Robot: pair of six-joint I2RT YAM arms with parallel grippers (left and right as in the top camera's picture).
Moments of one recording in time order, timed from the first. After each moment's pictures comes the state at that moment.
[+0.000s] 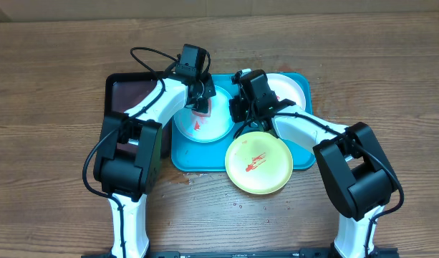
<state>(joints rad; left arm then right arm) -0.31 2.17 1.52 -0.43 0.05 -0.55 0.50 2.02 1.22 -0.08 -0.09 0.24</state>
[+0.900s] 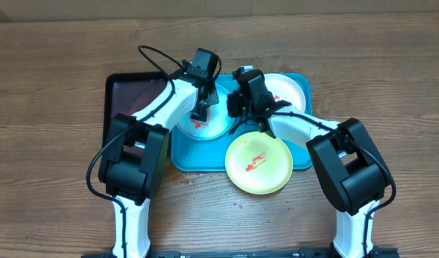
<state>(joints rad) -0.37 2.16 1.54 -0.60 -0.15 -0.57 0.50 2.07 1.23 0.03 -0.04 0.36</state>
